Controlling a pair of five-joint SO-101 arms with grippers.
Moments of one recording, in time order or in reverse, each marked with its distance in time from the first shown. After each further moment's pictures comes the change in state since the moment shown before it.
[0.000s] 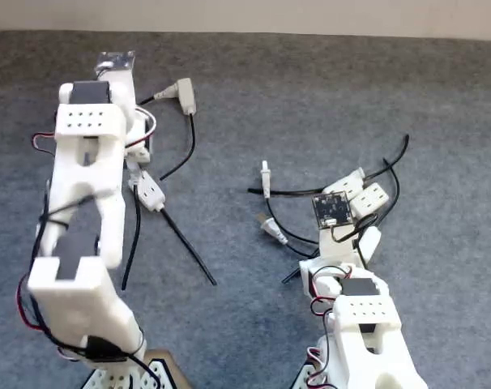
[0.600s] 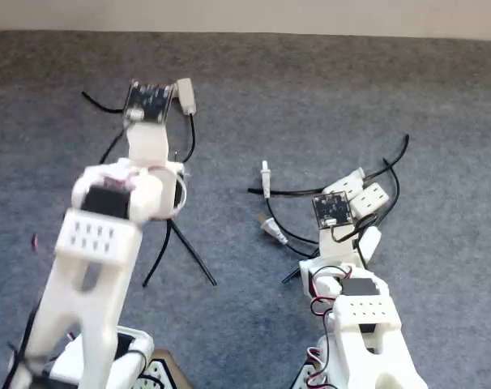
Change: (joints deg) left arm 12.5 -52.3 52.7 -29.1 0.0; right arm 0.0 0.0 0.0 0.0 0.0
